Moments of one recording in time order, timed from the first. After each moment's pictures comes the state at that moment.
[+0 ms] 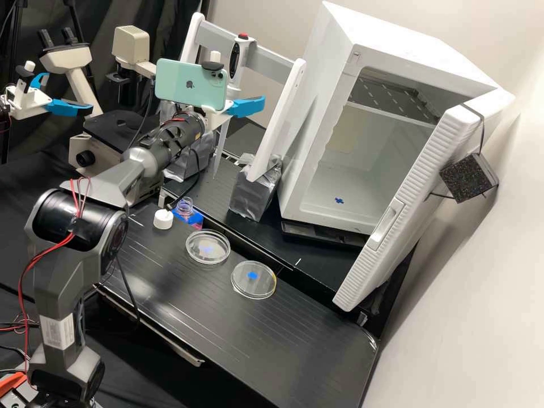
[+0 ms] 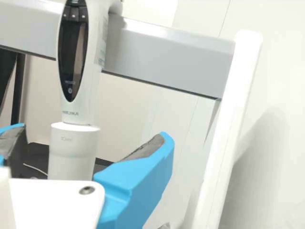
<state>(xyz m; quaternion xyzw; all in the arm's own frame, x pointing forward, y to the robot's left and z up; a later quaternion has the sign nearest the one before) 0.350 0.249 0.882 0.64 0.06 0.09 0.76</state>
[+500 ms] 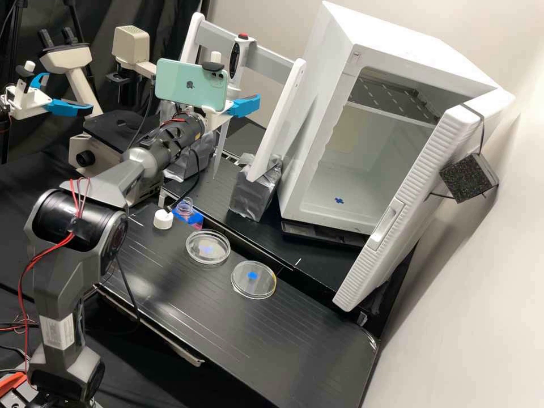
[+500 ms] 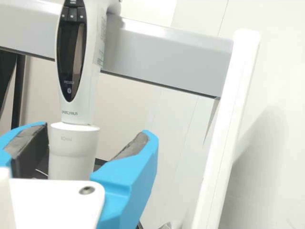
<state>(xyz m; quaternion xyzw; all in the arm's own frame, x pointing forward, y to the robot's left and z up) 0.350 0.249 0.882 0.64 0.06 0.09 0.76</state>
